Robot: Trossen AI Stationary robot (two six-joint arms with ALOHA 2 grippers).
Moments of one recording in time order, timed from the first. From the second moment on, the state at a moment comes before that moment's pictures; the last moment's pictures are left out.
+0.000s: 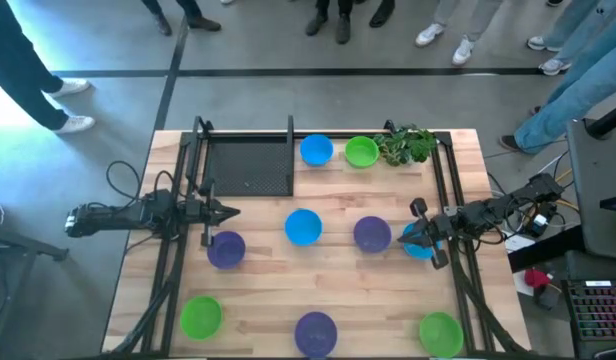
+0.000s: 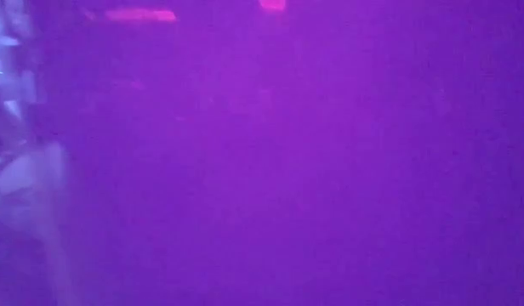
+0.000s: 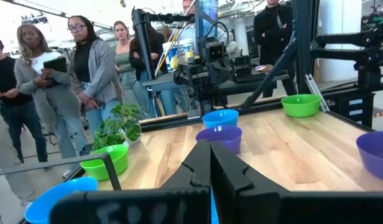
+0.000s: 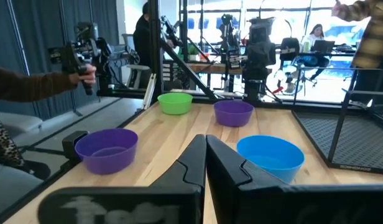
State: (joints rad) left arm 0.01 0.01 0.01 0.07 0.00 0.19; right arm 0.41 0.11 0.01 0.12 0.16 0.04
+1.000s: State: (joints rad) left arm -0.01 0.57 0.47 -0.41 -0.10 0.04; right arm 0.41 0.11 0.01 0.11 0.16 0.04
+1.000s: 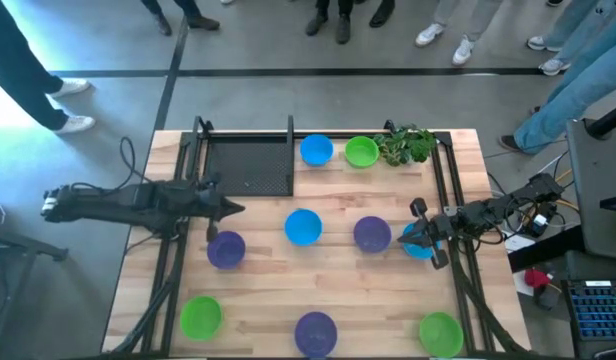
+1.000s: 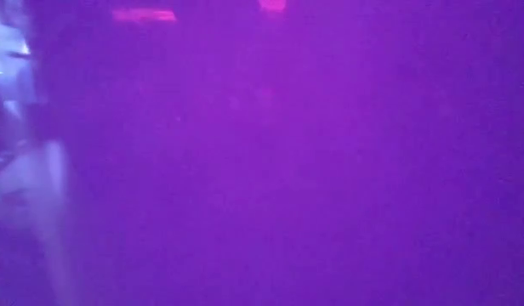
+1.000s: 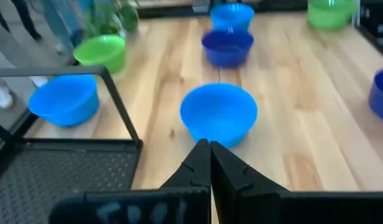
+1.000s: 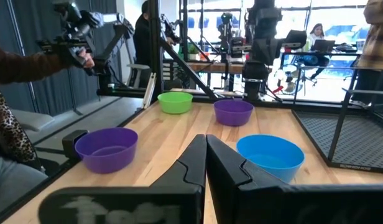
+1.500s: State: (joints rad) left arm -0.15 0.90 0.74 -0.83 -0.10 -0.03; right arm 0.41 0.11 0.01 0.11 0.16 0.04
